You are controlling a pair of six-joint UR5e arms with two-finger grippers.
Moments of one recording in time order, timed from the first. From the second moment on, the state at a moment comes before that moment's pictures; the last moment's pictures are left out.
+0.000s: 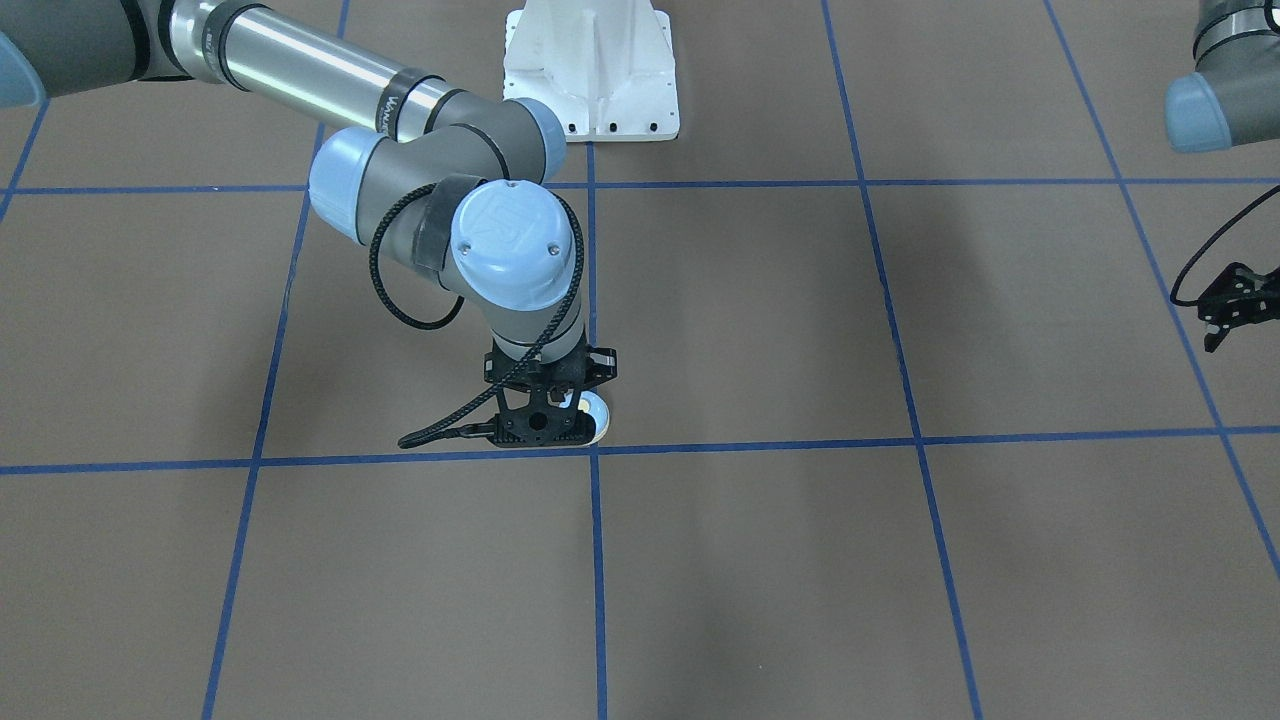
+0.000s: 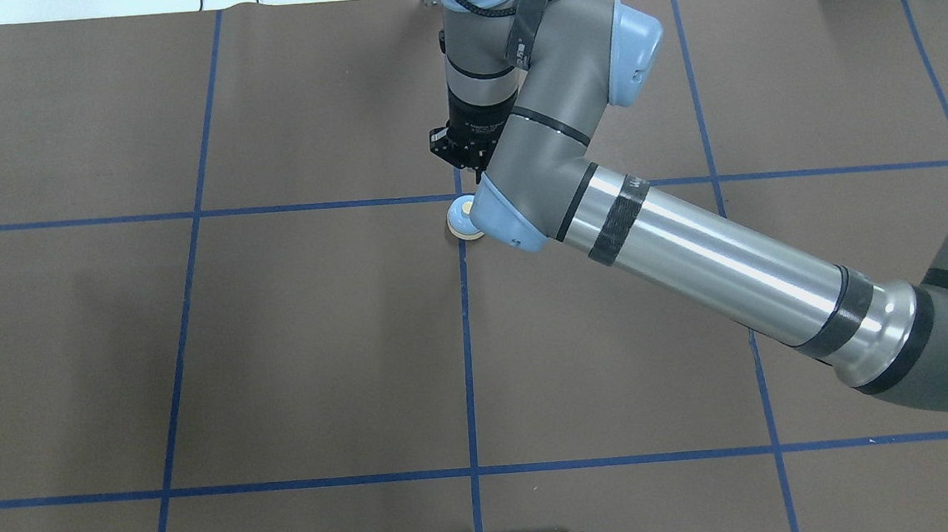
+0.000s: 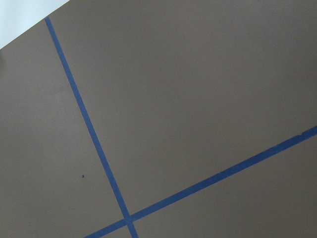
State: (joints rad) left arm -1.27 -1.64 -1.69 -1.88 -2.05 -0.06; right arm 0.71 -0.56 1.21 -1.60 2.11 1.01
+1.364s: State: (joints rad) left arm -1.27 -1.64 -1.69 -1.88 -2.05 -0.06; right arm 0.67 -0.50 1.03 -1.49 2.07 1.01
